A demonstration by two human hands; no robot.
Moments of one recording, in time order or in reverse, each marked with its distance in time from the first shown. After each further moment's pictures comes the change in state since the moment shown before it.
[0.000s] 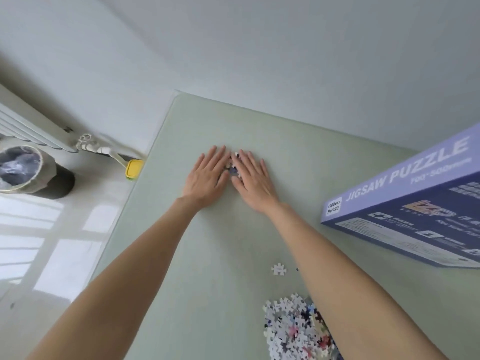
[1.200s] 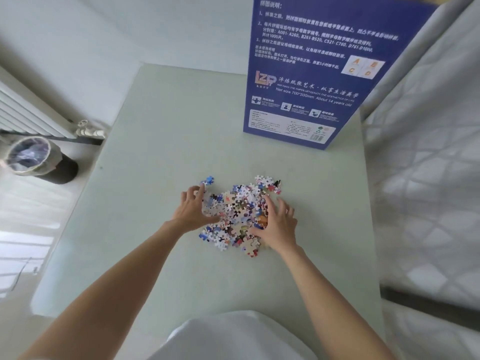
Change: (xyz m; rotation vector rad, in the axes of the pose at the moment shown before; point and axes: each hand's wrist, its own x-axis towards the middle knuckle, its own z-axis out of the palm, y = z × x) left_hand -0.290 0.198 0.032 -0.053 -0.355 -0.241; right_hand -0.429 0.020 -0.014 0.068 -0.052 0.522
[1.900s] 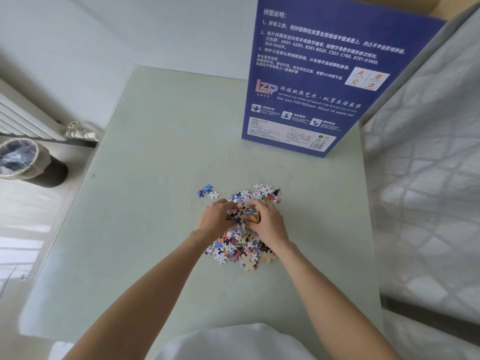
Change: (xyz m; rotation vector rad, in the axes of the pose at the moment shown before) left_hand 0.011 0.056 0.009 -0.122 0.106 0.197; right_hand 0.020 -0.029 -0.024 0.314 0.040 -0.131
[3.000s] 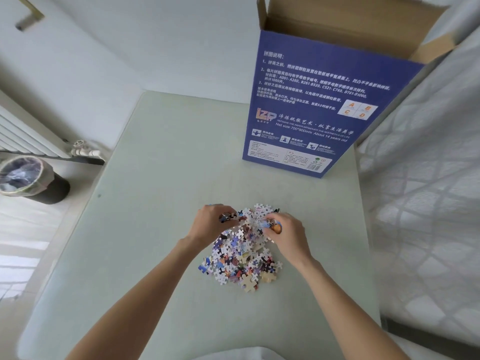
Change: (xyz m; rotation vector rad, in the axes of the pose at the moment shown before) left_hand -0.001 0.011 -0.058 -0.144 0.112 0.109; right_hand -0.008 -0.007 -0.057 0.053 0.096 -0.009
